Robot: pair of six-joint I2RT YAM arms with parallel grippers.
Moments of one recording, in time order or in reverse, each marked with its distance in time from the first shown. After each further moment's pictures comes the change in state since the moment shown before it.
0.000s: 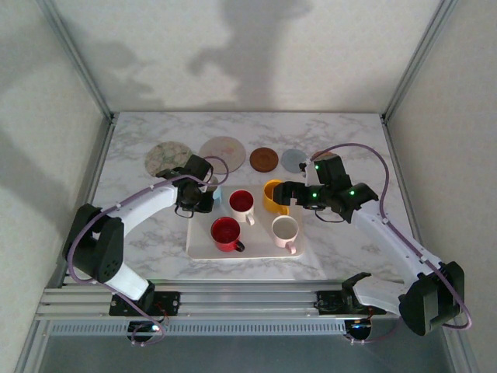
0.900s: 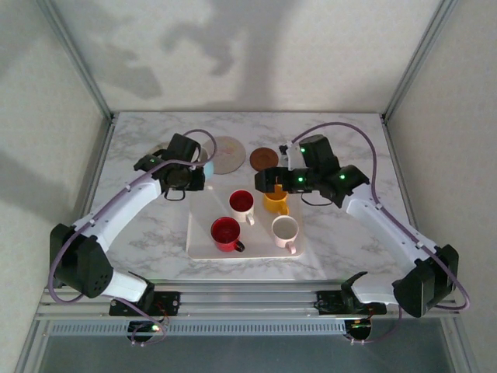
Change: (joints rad) left arm 0.068 -0.121 0.192 -0.112 -0.084 -0.001; right arm 0.114 0.138 0.259 -0.008 -0.071 -0.026
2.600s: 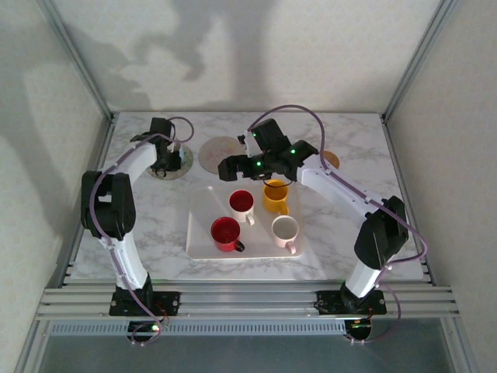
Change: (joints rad) left arm 0.329 0.486 0.213 0.161 -0.036 0.228; right arm 0.142 0.408 0.368 -0.049 0.072 0.022
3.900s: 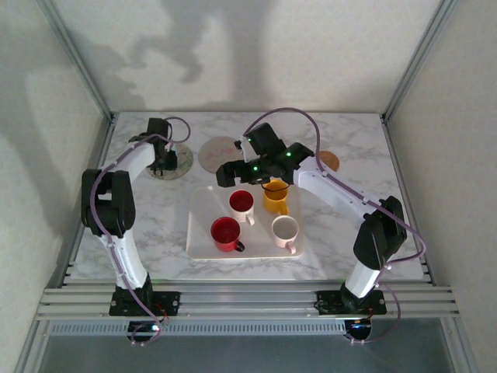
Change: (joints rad) left arm 0.026 0.023 -0.005 0.050 -0.061 0.011; right arm 0.036 0.004 0.000 -0.035 0.046 -0.019
